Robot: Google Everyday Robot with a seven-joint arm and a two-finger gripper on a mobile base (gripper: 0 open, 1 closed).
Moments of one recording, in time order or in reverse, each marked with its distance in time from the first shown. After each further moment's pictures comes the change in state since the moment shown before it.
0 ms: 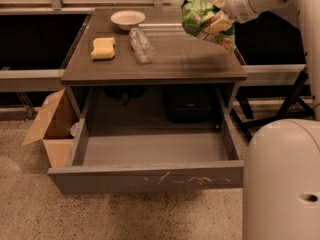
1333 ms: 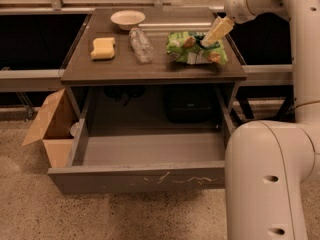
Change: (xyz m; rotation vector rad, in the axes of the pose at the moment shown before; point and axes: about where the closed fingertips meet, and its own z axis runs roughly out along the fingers) arm 0.014 -0.018 0.015 0.047 -0.032 0.052
